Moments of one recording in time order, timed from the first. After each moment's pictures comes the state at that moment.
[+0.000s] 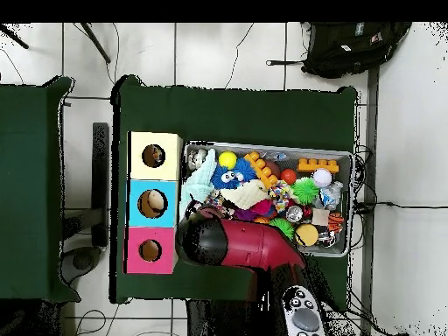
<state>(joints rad) -0.23 -0.81 0.04 1.94 -0.05 0.35 1.98</state>
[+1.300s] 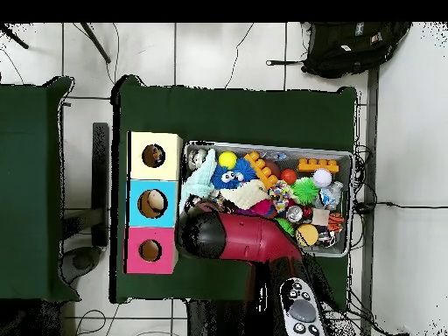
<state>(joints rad) -0.22 -0.79 0.04 1.90 -0.05 0.35 1.98</state>
